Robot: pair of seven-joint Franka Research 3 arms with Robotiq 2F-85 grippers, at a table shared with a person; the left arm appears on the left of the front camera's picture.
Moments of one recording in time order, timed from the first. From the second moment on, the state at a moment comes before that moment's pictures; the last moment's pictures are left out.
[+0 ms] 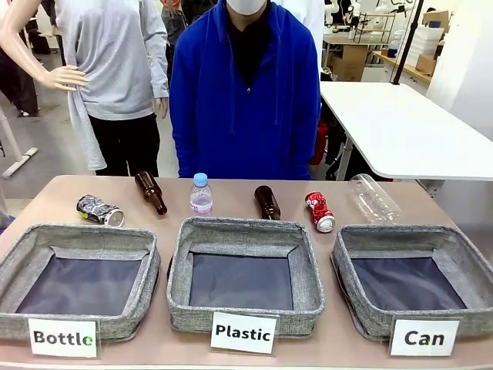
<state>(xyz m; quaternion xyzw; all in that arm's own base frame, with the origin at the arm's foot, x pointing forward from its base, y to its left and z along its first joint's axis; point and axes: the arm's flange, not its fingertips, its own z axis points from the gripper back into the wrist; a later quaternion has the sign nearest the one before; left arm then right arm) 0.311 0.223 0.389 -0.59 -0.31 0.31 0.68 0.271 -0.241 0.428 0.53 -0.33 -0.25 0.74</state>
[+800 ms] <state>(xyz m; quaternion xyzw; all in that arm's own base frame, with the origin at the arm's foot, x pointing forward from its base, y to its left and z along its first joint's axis) 0.301 0.225 0.392 -0.59 -0.30 0.30 0.69 0.330 -0.133 0.494 0.36 -0.33 -0.16 0.86</state>
